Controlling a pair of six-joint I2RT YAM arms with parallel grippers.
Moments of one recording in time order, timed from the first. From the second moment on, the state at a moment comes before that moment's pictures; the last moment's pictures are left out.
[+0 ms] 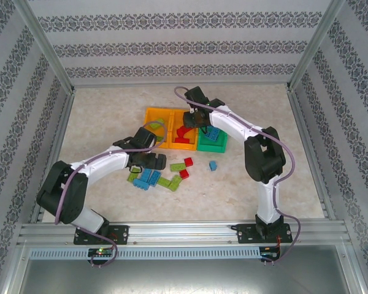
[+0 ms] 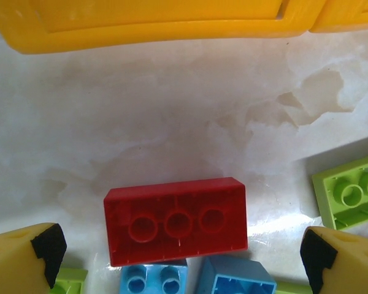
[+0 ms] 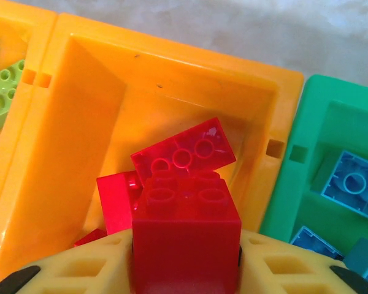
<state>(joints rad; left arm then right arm) -0.50 1.55 0.91 -0.54 -0.02 -0.37 0.52 2.05 1.70 -0.70 0.04 0.37</state>
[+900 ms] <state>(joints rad) -0.50 1.69 0.97 -0.57 -0.05 -0.36 0.49 1.77 1.41 -0.61 0.09 0.39</state>
